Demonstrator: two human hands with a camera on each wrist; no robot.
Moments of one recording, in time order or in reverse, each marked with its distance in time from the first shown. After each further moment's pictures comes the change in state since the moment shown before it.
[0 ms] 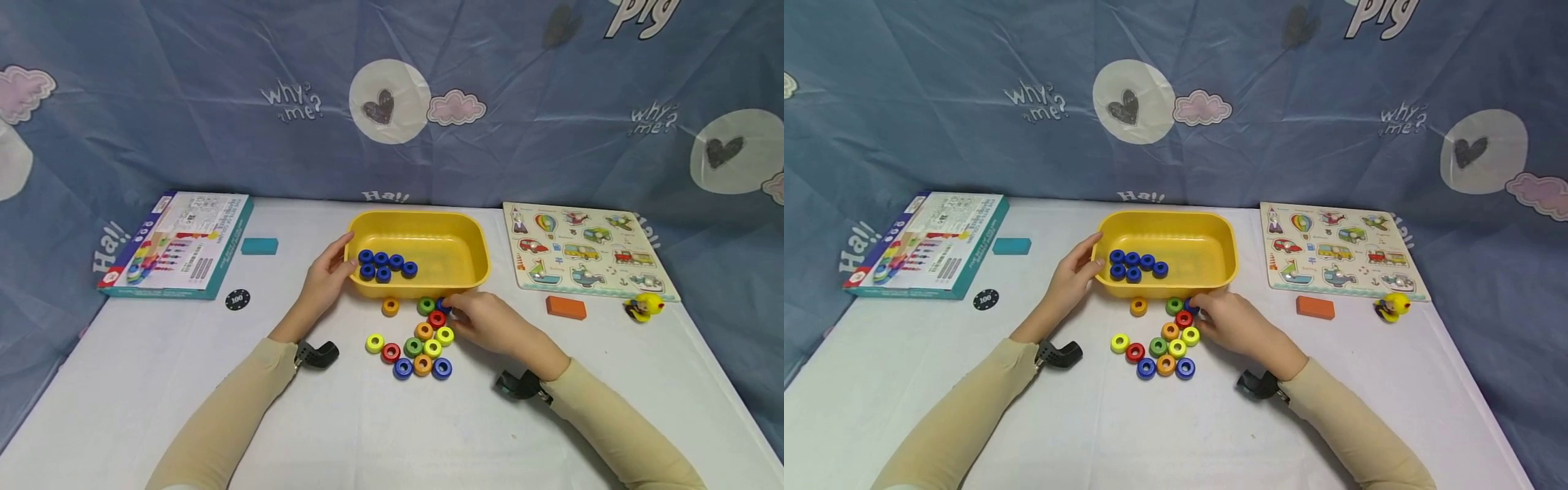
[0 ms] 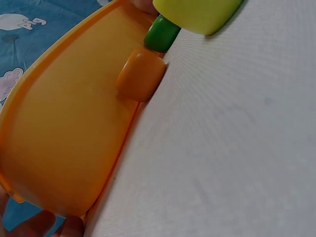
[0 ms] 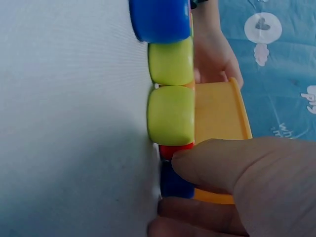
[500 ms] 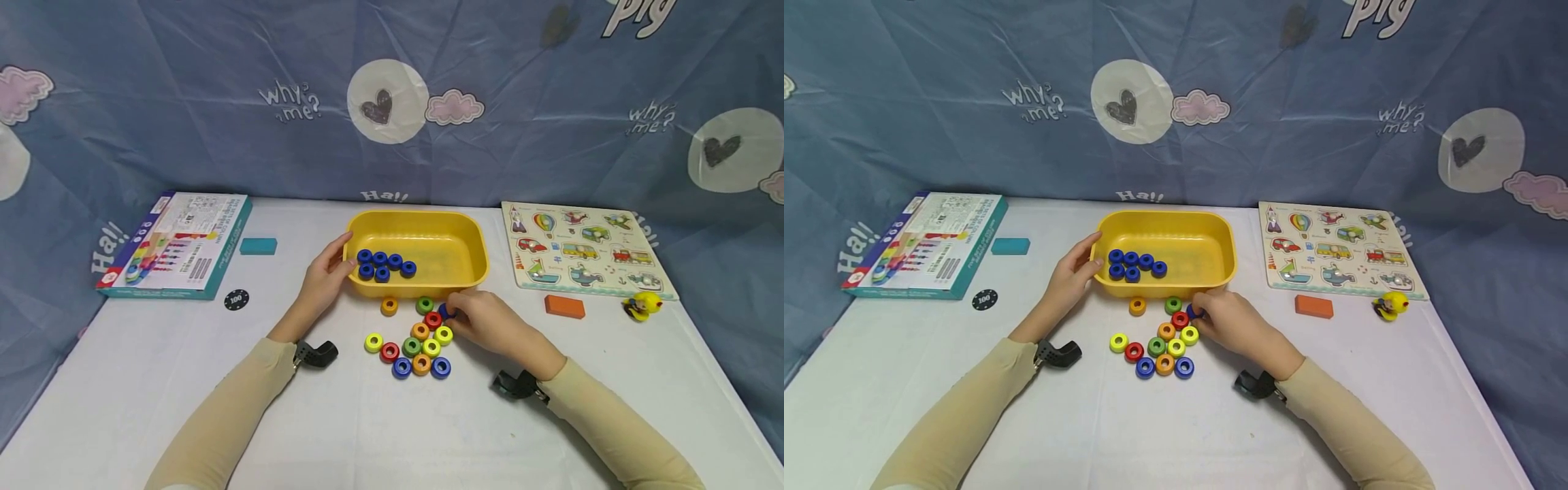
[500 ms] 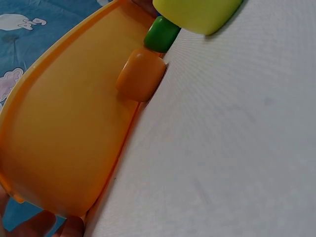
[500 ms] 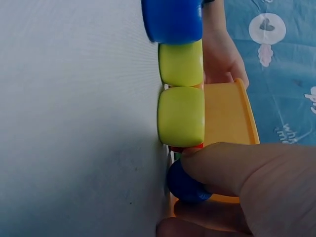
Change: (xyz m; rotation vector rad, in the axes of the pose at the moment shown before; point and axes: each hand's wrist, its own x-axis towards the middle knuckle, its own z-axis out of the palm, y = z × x) left_hand 0.000 0.000 0.000 -0.003 -0.006 -0.009; right_hand -0.001 0.000 0.003 -0.002 0.063 0.012
